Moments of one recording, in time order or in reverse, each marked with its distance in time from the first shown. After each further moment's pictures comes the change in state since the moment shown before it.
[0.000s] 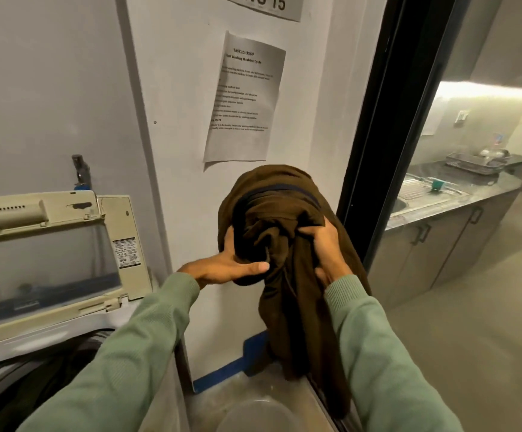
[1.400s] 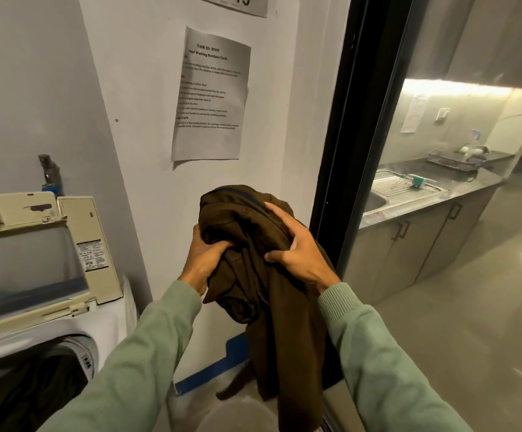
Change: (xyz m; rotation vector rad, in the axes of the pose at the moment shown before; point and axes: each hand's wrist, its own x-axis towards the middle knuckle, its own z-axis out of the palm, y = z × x) left_hand 0.037 0.025 0.054 -0.618 0.615 0.088; right_hand -0.017 -0.022 -0.045 -0.595 -0.413 -0.259
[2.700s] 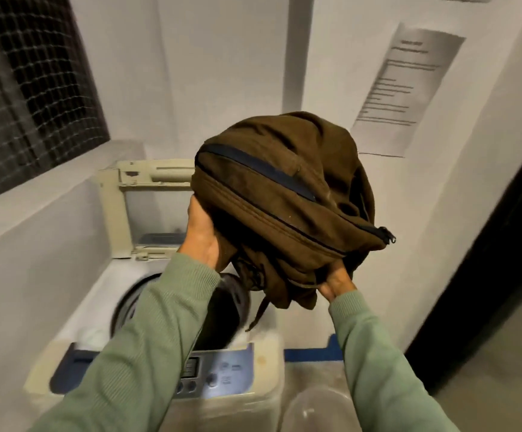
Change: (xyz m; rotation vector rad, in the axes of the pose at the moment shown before) left_hand -0.141 0.110 -0.222 -0.609 0.325 0.001; right_hand 0.004 -0.004 0.248 0.987 0.105 0.599
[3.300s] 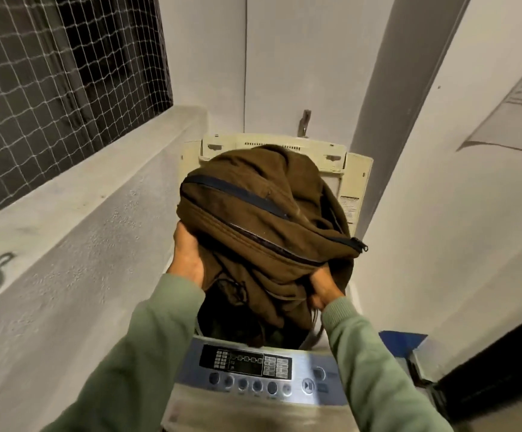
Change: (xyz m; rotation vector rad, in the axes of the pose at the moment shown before) left_hand 0.060 0.075 -0.237 -0.001 0.248 0.015; right_hand 0.031 0.189 0.132 -0.384 -0.105 0.226
